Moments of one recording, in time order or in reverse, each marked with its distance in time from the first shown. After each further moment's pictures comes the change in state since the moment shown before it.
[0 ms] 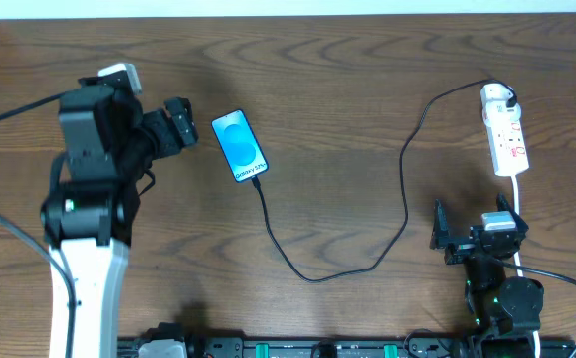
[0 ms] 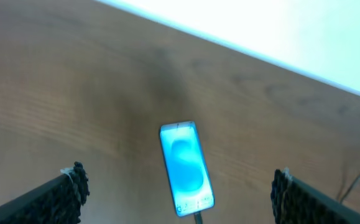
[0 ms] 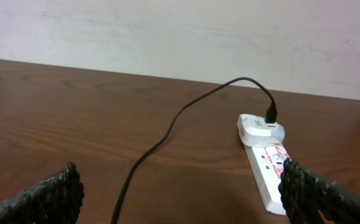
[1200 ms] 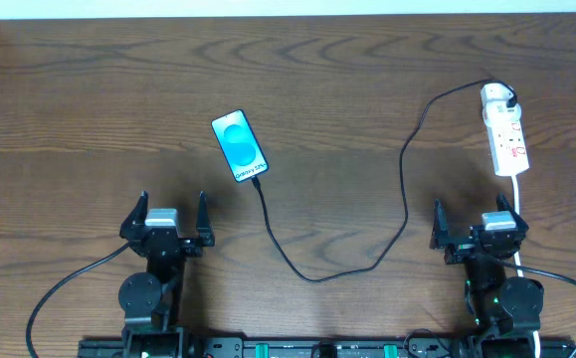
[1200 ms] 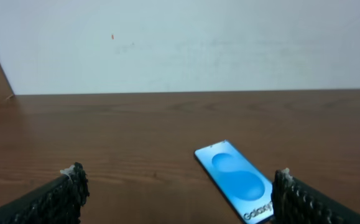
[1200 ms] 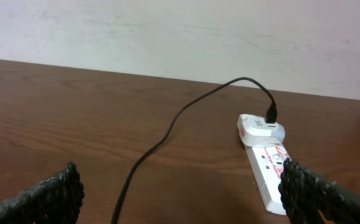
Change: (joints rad) left arm -0.029 -1.026 -1.161 0.686 -0.082 0.309; right arm 0.000 0.000 0.000 0.000 0.000 0.000
